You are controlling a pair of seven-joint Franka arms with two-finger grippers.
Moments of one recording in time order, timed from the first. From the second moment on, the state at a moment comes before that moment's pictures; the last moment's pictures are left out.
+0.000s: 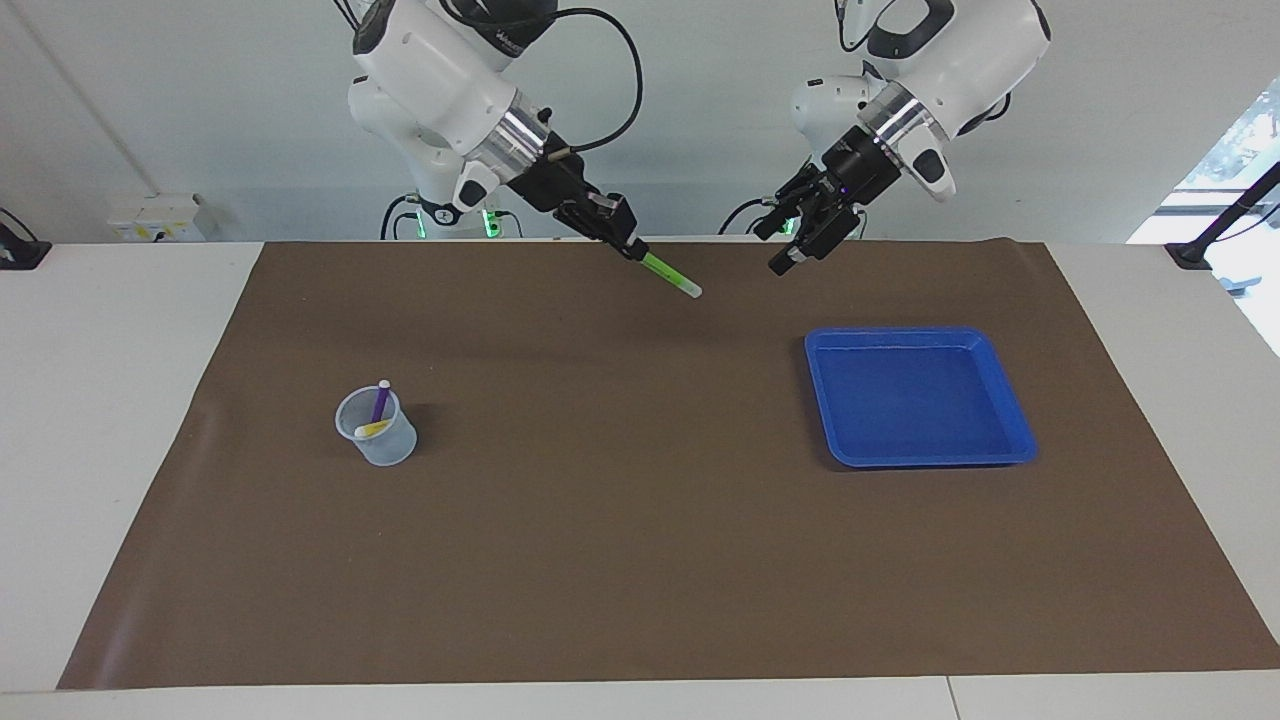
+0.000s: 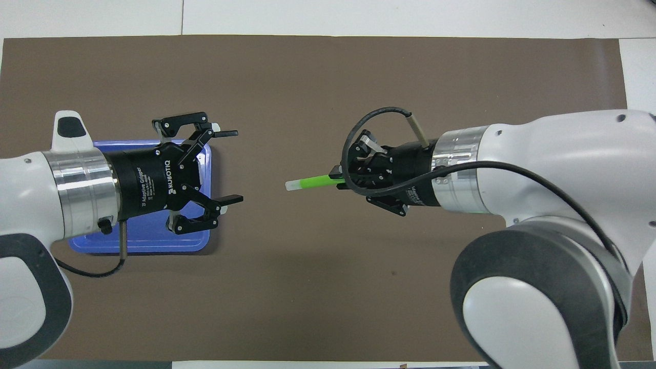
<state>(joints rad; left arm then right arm) -0.13 -0.30 -0.26 -2.08 -0.85 2.22 -1.42 0.02 -0.07 0.41 -1.84 0.75 2.08 0.92</state>
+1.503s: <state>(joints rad) -0.15 -0.50 -0.32 -2.31 -0.79 2.21 -1.70 0.02 -0.07 0.53 -1.82 0.75 2.08 1.07</state>
